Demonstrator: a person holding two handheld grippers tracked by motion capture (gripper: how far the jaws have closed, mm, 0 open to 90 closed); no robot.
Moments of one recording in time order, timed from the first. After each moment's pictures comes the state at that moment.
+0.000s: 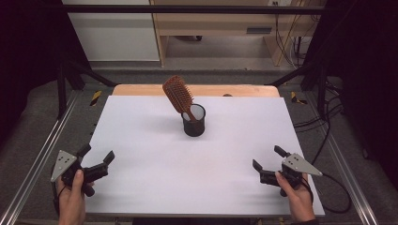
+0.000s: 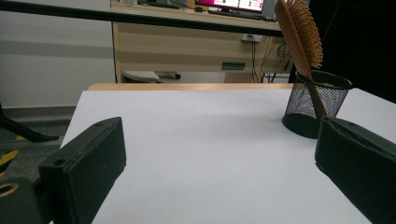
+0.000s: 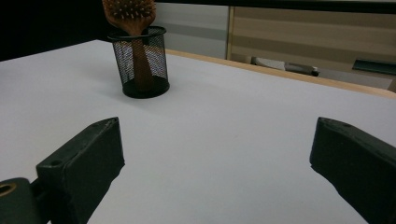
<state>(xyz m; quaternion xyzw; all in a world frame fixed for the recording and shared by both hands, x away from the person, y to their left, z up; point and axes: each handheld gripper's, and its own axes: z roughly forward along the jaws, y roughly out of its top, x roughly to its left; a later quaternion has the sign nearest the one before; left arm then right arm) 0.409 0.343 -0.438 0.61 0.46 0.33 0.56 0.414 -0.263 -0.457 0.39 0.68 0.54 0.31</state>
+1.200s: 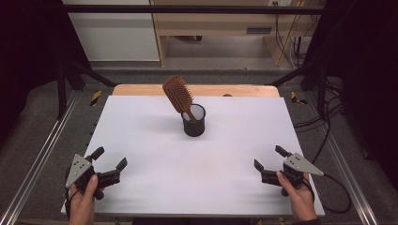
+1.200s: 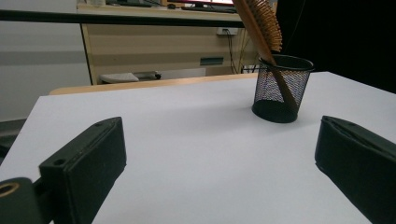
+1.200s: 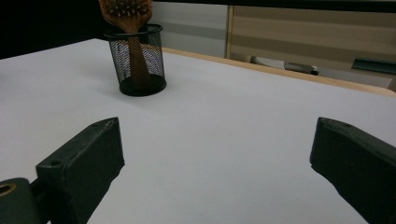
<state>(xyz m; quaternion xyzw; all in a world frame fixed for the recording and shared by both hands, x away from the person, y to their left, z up) 0.402 0.314 -0.447 0.64 0.41 0.33 0.56 0.416 -0.268 -0.460 0.39 0.68 0.54 0.31</state>
